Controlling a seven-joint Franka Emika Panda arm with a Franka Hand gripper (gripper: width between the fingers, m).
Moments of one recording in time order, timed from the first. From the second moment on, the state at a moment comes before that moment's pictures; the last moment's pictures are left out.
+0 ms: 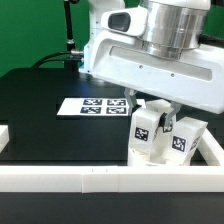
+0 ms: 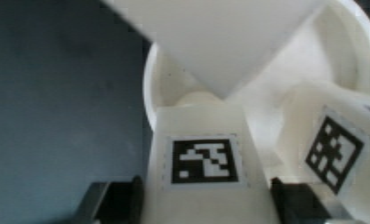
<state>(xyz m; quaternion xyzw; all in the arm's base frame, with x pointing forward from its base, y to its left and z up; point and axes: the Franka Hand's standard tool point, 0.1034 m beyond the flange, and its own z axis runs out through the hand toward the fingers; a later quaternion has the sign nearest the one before) 0.621 0.037 0.081 0.96 -0.25 0.00 0.07</state>
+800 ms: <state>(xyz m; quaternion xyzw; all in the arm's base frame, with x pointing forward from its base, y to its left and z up) 0.623 0.042 0.078 0.78 -0.63 0.01 0.03</state>
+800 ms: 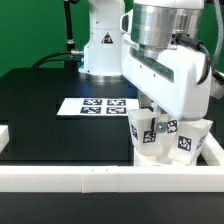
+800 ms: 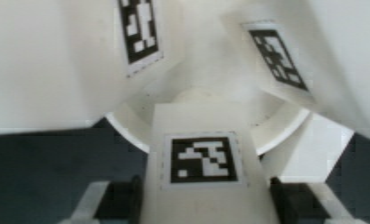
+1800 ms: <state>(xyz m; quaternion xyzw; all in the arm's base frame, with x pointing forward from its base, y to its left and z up) 0.633 0.065 0.073 0.41 -0.90 -0.01 -0.10</state>
